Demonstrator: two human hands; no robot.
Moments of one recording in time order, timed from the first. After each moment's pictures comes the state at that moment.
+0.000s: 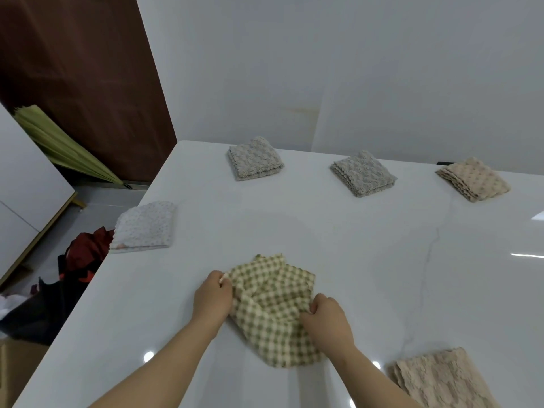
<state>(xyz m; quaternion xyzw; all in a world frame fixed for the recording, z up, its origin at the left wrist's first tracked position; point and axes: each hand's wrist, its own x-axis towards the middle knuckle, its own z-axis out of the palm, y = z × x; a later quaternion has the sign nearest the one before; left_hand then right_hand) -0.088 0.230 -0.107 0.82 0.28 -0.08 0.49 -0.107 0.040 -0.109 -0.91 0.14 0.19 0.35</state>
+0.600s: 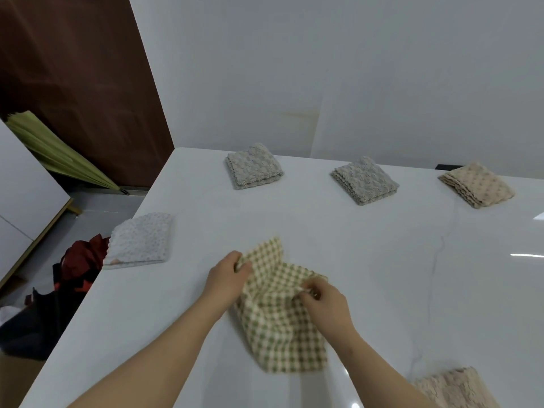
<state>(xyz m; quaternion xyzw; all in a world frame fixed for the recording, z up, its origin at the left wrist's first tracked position) -0.038 0.228 -0.086 0.86 0.15 -0.11 0.49 -0.067 0.045 -0.094 -0.88 0.09 0.11 0.45</state>
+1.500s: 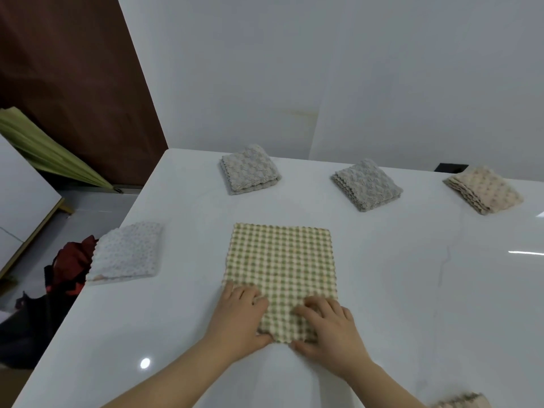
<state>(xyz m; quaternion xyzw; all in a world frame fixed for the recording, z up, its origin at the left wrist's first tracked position) -0.045 0.216 -0.112 0.97 -0.20 -0.13 0.07 -0.061 0.015 -0.138 -0.98 -0.16 0.01 0.15</state>
